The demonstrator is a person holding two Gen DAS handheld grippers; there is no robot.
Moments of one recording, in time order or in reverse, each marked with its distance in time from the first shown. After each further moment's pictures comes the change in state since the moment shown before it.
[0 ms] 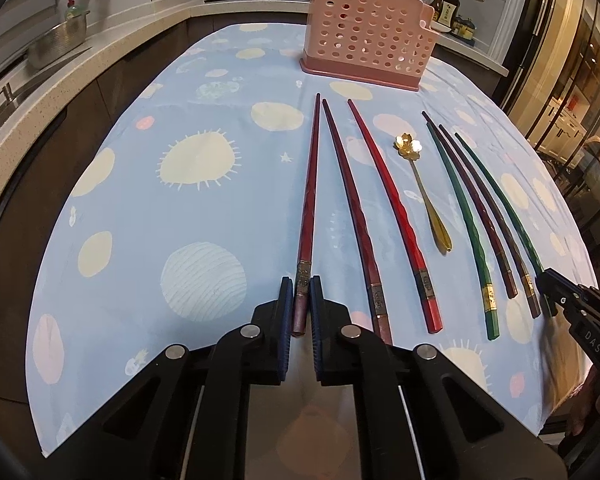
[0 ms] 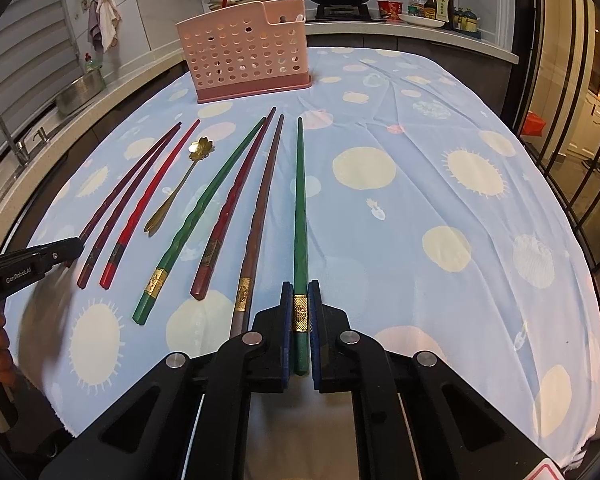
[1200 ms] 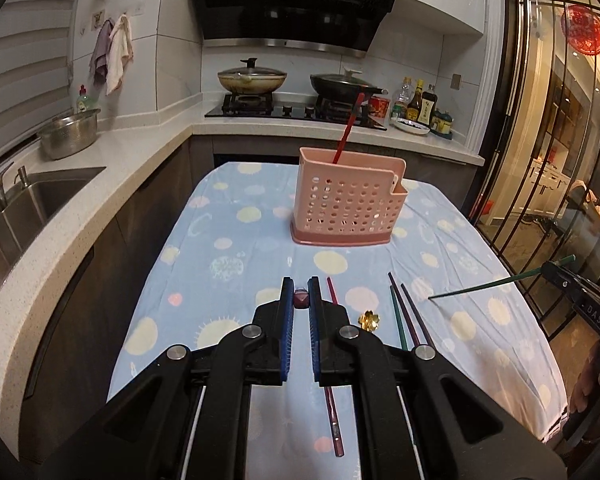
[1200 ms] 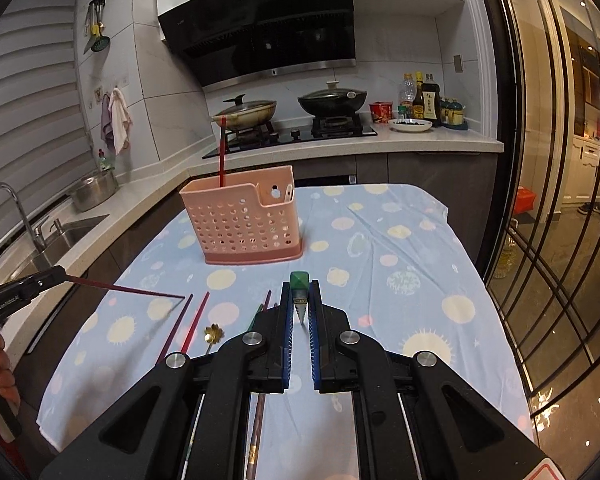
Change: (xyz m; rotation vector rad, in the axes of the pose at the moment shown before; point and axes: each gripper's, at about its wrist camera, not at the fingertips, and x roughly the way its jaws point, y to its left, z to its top) left arm -0.110 -0.009 0.095 0.026 -0.365 -0.017; right arm -0.089 -0.027 0.113 0.022 -0.360 0.030
